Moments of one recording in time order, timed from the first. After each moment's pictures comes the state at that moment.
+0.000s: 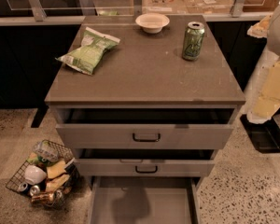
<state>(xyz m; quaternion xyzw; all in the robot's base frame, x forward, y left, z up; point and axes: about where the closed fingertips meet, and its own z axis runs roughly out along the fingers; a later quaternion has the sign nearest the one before) 0.438 -0.213 0.988 -0.60 0.78 -0.05 0.18</state>
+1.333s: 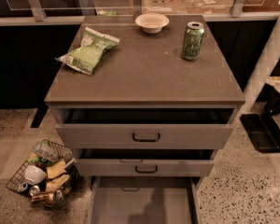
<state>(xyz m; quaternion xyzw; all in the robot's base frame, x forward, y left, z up) 0.388 -0.277 0.905 -0.65 0.74 -0.10 0.12</state>
